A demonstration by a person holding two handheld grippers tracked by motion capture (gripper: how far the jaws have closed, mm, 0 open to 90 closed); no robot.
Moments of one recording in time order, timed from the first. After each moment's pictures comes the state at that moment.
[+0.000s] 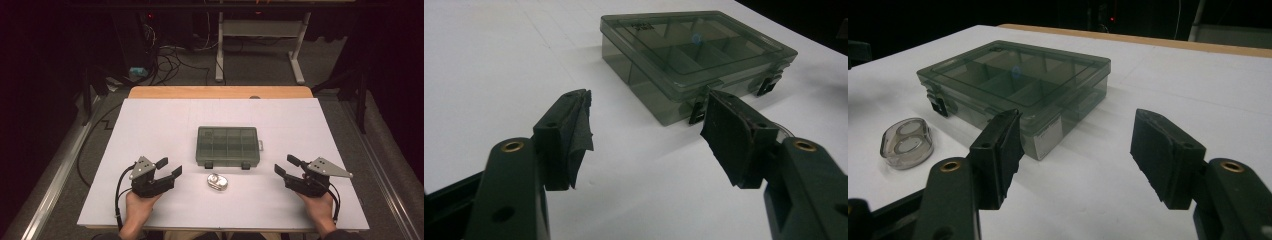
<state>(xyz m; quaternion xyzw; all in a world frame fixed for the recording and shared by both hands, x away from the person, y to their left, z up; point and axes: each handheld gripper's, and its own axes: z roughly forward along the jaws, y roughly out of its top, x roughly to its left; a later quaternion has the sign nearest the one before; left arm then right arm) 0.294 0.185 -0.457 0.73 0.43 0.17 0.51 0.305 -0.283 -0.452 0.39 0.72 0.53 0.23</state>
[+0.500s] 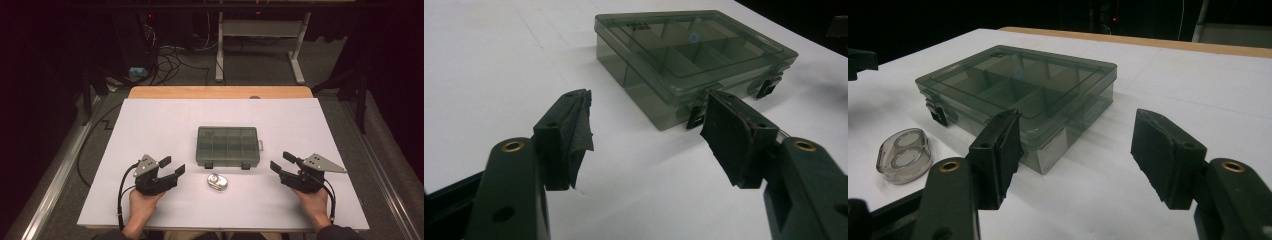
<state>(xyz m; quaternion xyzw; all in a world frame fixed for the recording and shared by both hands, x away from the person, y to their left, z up) 0.301 0.178 -0.459 0.73 0.43 0.16 0.51 0.315 -0.273 -0.452 0.39 0.72 0.53 0.23</state>
